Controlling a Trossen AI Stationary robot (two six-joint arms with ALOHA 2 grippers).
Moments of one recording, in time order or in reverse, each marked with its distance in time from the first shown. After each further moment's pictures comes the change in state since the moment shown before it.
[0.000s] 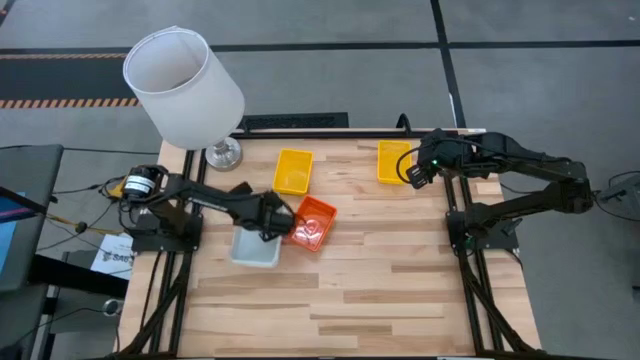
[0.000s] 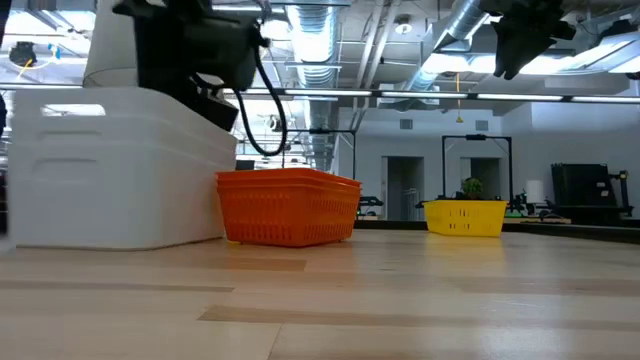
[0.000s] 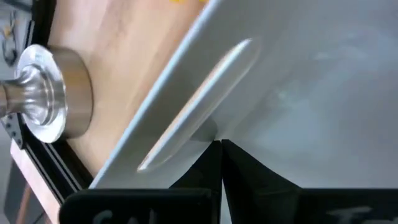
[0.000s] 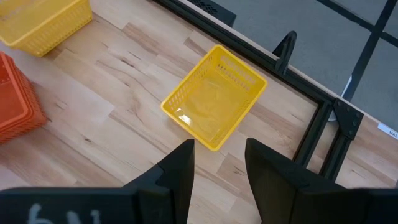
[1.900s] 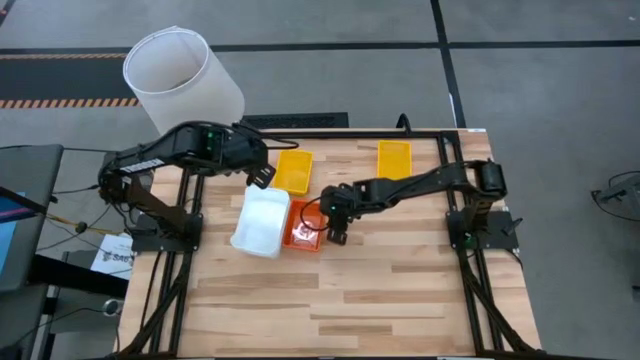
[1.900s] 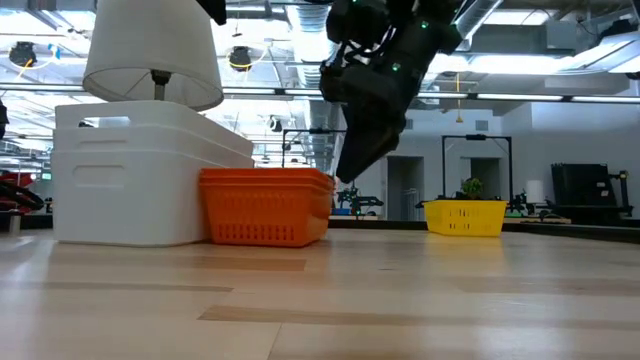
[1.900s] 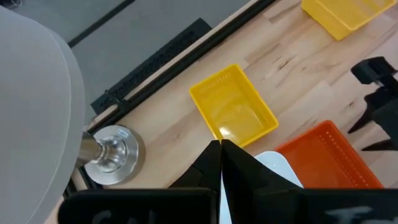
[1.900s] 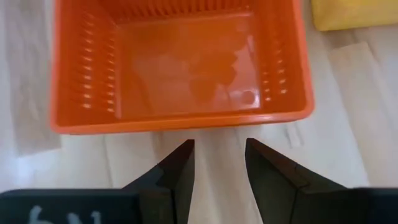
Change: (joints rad) left arm 0.142 -0.195 0.816 -0.449 -0.059 0.025; right arm 0.181 0.763 0.001 0.861 -0.469 -0.455
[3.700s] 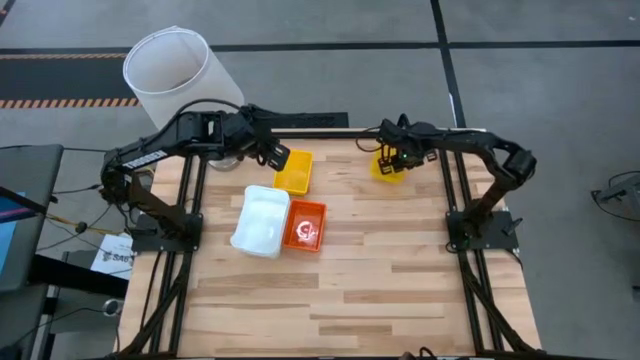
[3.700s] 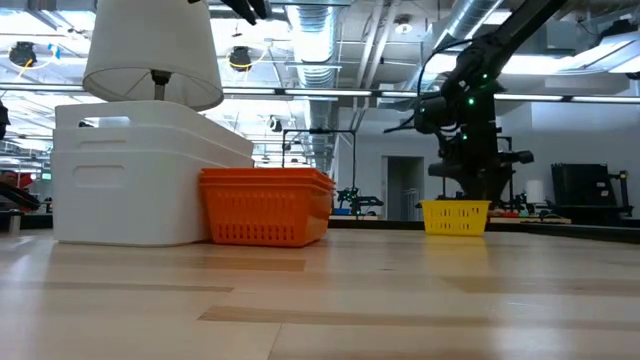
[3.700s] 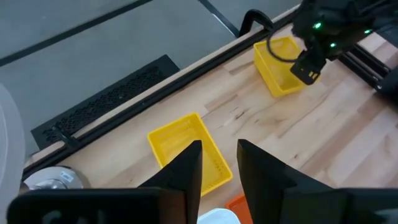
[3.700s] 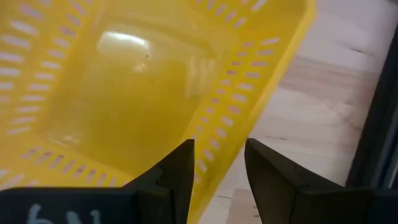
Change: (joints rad) left arm 0.117 0.004 0.000 0.299 0.110 0.095; right arm -0.687 -0.187 -0.261 -0.416 0.260 0.407
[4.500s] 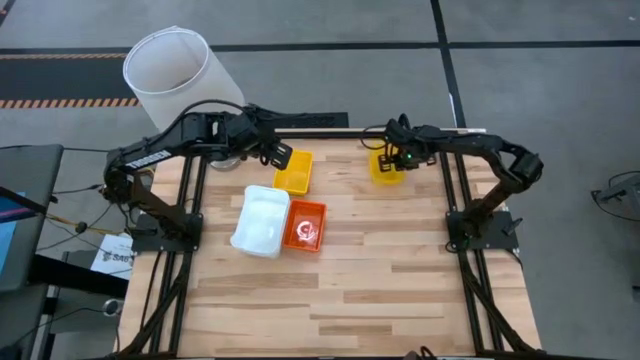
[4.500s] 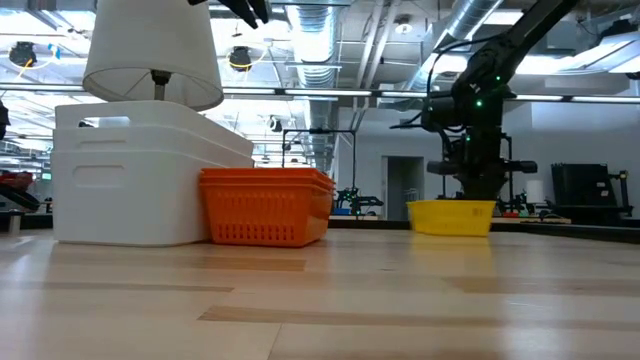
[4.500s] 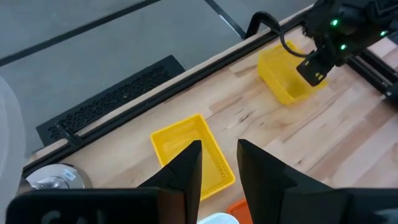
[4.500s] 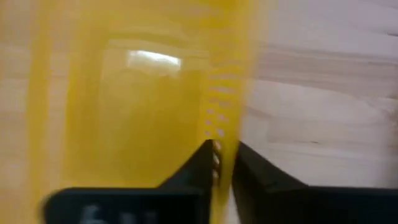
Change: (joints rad) left arm 0.003 0.012 -0.001 0.002 -0.027 -0.027; right arm -0.027 -0.058 -0.086 0.156 -0.101 0.075
